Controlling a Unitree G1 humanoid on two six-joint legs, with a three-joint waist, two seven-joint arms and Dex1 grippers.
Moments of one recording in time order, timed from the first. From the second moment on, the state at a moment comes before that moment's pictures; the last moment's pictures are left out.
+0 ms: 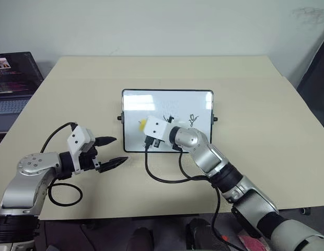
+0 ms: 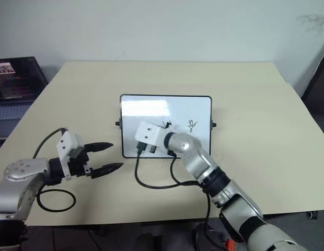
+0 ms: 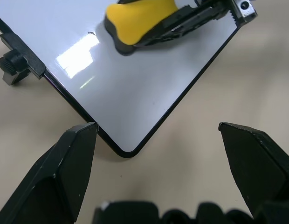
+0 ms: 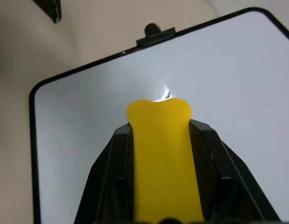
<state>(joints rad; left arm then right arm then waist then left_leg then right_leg) -0.11 0.84 0.20 -0.07 -0.43 0.32 -1.08 -0.75 -0.08 0.53 0.24 -0.34 0.29 0.53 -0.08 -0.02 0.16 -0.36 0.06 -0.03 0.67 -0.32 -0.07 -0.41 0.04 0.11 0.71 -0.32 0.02</state>
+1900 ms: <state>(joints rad) -0.13 0.81 0.19 -0.15 -0.44 0.39 -1.03 -0.86 -0.02 0.49 0.38 -0.34 0.19 0.44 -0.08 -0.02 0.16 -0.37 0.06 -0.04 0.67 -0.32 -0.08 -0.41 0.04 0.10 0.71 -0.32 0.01</state>
